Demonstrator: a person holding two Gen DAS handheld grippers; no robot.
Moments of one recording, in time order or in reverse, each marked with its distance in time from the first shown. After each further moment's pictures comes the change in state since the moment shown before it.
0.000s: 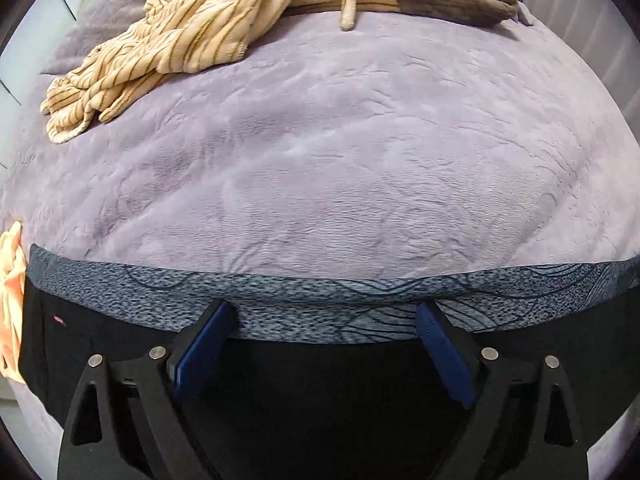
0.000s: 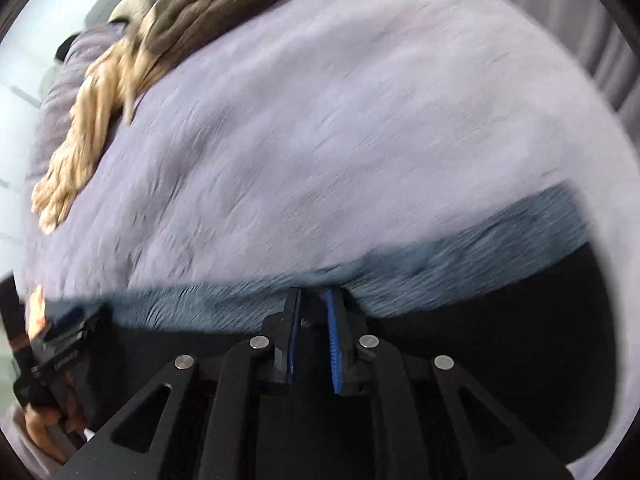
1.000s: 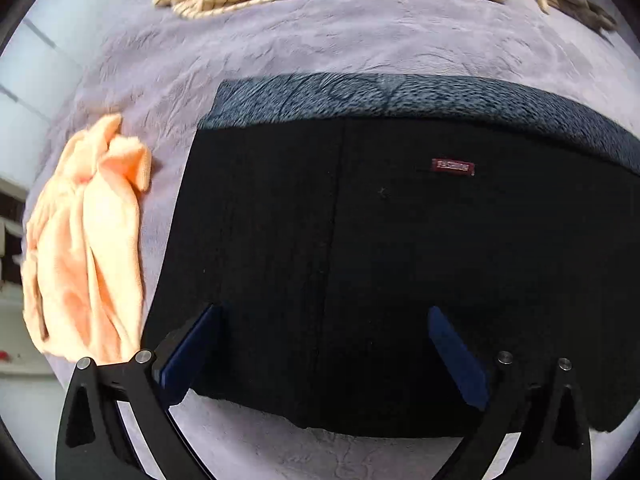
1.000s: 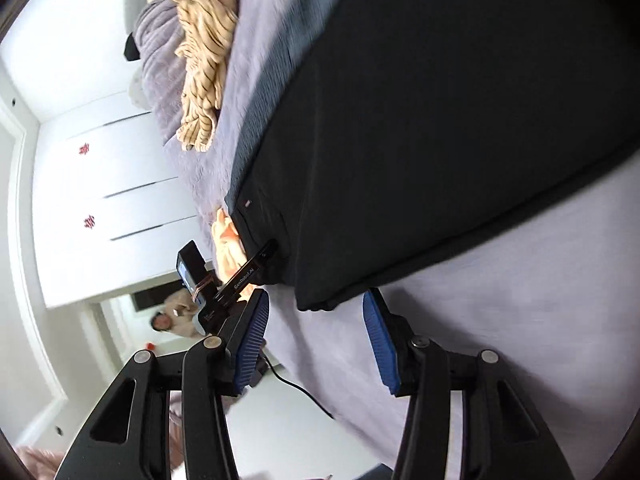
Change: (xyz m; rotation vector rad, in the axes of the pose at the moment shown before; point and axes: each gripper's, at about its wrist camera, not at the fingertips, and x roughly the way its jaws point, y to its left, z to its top) left arm -0.012 0.255 -0.110 -0.010 0.093 0.165; right arm 0.032 0.172 -0.215 0.334 0.432 0.764
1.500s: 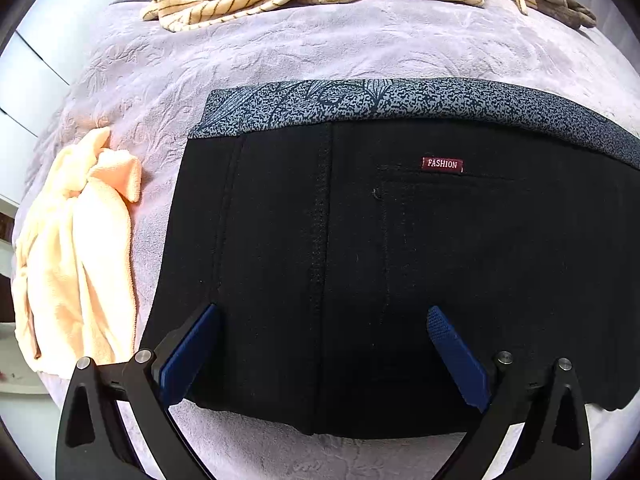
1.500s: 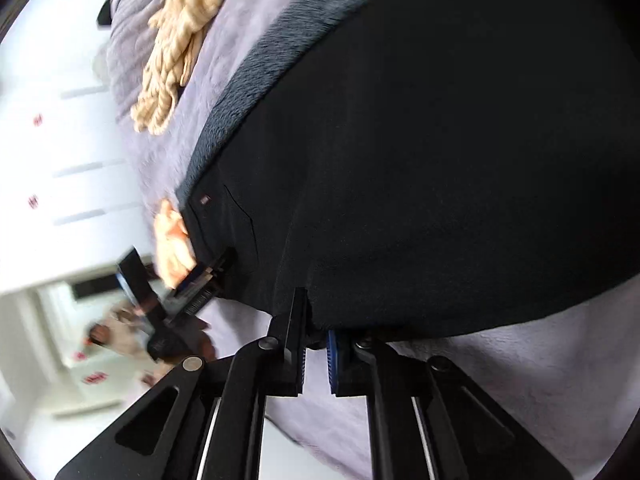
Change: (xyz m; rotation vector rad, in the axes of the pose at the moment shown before) left arm 0.008 0.000 -0.013 0.007 -0.039 -0.068; right arm 0.068 0.053 0.027 -0.138 -0.001 -0.304
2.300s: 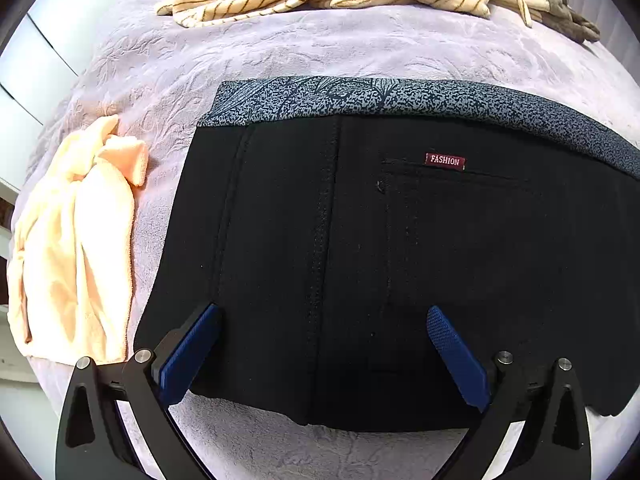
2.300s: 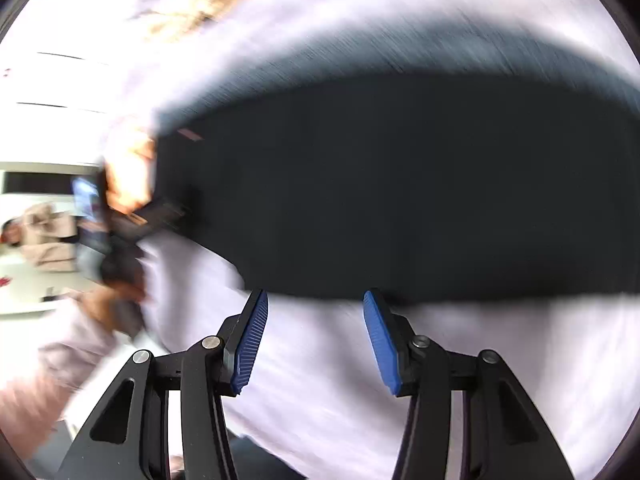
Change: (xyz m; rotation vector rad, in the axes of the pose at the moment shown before) left arm 0.003 0.028 -0.010 -0.048 -0.038 -0.013; right arm -0.026 0.066 0.007 -0.359 0.058 -0.234
